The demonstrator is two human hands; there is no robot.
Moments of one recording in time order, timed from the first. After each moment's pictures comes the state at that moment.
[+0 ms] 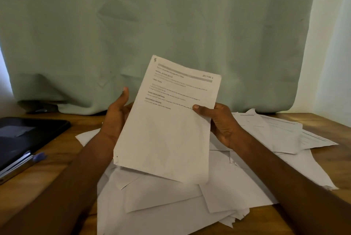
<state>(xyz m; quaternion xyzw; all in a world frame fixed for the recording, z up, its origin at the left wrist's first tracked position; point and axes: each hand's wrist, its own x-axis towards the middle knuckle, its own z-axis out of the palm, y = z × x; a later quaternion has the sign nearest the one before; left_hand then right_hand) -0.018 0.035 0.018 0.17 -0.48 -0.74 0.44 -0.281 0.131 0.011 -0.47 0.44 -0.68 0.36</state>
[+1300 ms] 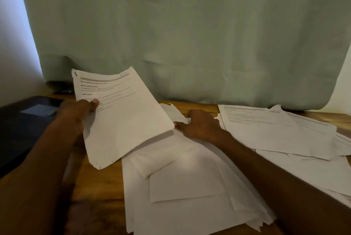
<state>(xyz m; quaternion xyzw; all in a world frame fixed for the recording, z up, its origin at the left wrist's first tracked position) 0.126 -0.021 0.000 0.53 -0.39 -0.49 0.57 -0.205 0.069 -0.017 -0.62 0.75 -0.21 0.05</state>
